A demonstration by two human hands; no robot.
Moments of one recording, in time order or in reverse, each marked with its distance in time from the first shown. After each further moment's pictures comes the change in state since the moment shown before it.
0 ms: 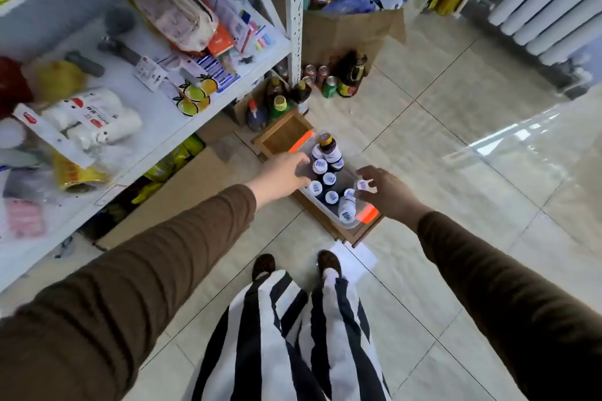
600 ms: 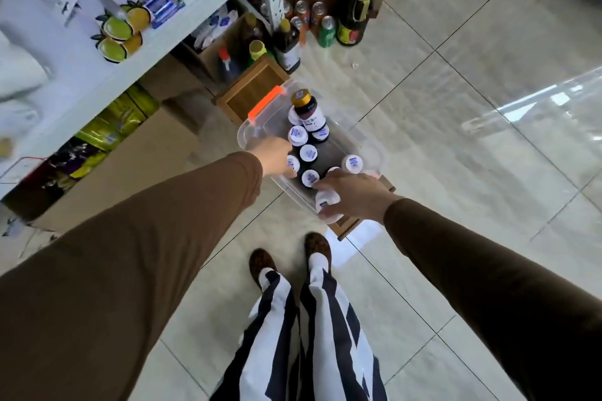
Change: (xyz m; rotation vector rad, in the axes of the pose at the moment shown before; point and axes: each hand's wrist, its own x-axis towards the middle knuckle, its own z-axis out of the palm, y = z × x) left_hand 0.144 -0.047 0.132 0.572 -0.307 -0.046; right_hand 0.099 0.093 0.096 -0.341 -0.354 -0.227
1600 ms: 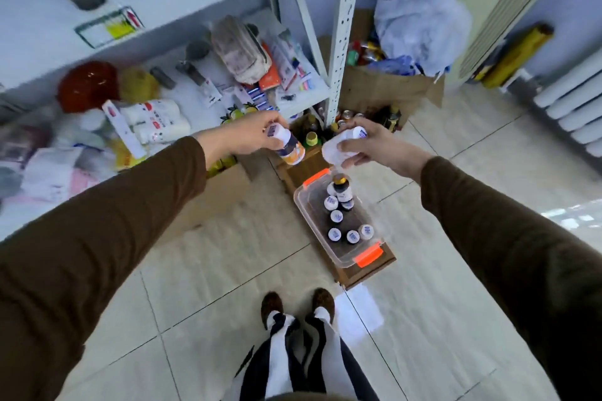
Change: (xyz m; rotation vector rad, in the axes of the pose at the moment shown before) left_hand -0.279 -0.087 -0.223 -0.728 0.430 -0.033; right_hand -0.106 -0.137 -0.272 0.793 0.172 -0.252
